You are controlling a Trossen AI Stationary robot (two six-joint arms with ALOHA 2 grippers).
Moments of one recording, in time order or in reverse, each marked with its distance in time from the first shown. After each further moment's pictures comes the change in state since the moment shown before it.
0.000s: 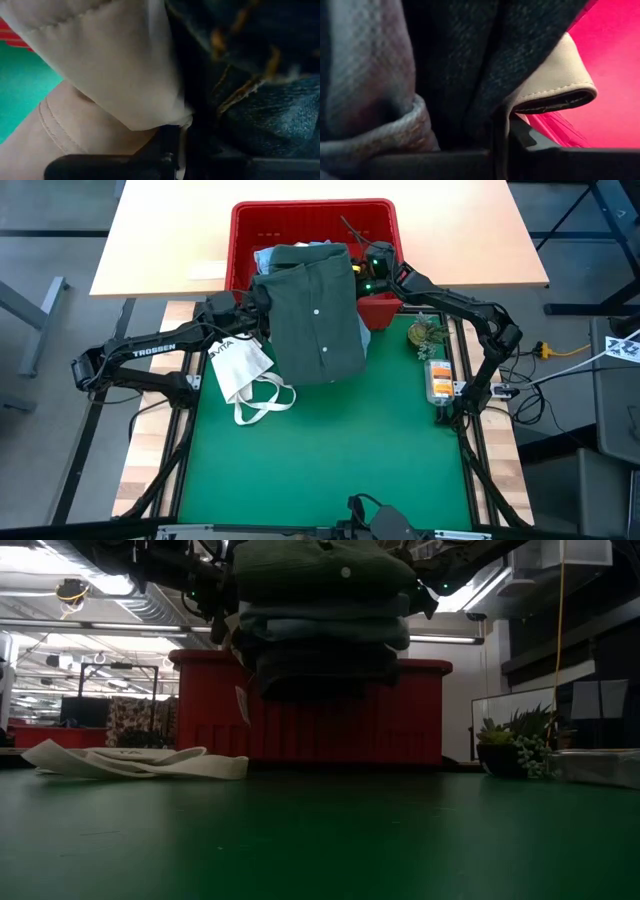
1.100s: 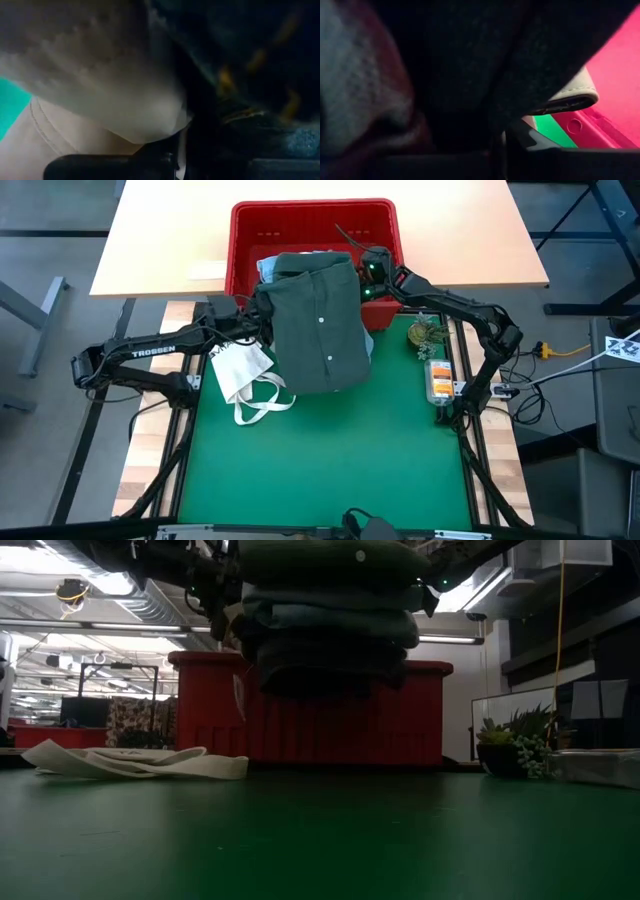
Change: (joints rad) left arm -0.078 0.000 0.000 -0.010 0.028 -0.048; right arm 0.049 -0.004 0.000 -0.082 -0.045 0.027
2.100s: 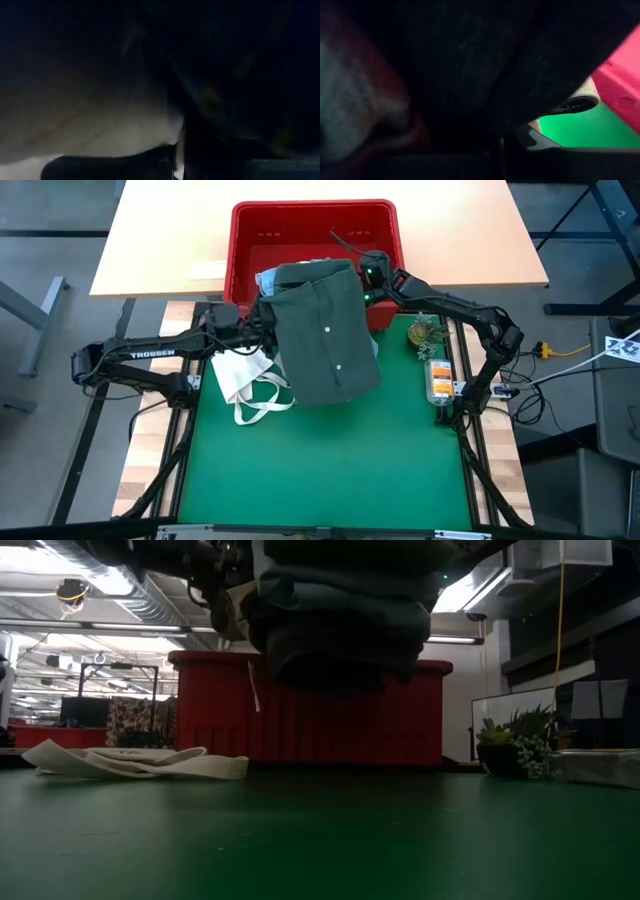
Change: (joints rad) left arm -0.102 -0.002 0.000 0.006 -0.017 -0.004; right arm 0.080 -0.010 -0.001 -0.022 -0.052 0.003
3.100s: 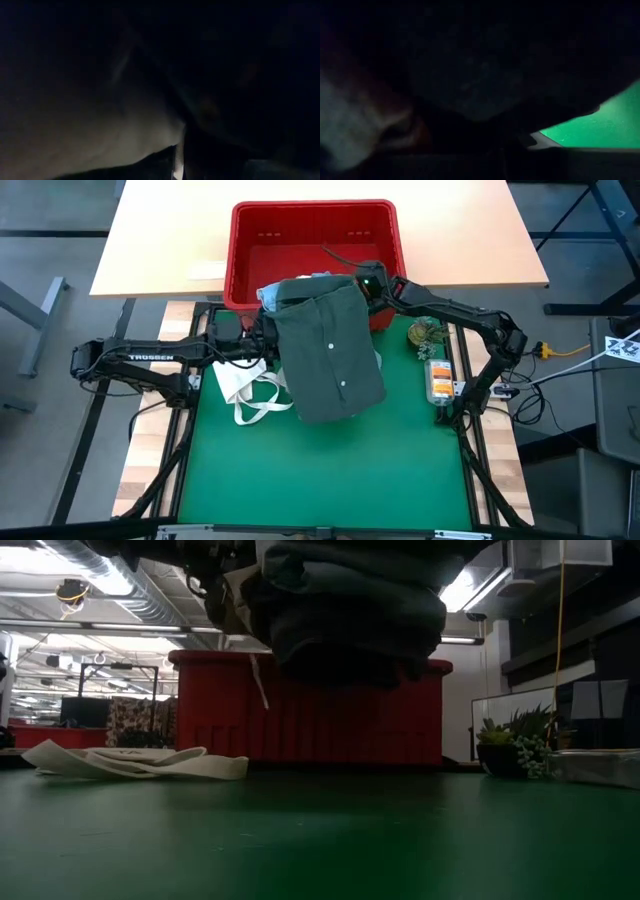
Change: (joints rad) left arm -0.140 0.000 0.000 -0.021 -0.085 -0.002; right arm 0.090 -0.038 -0.001 -0.119 0.057 -0.071
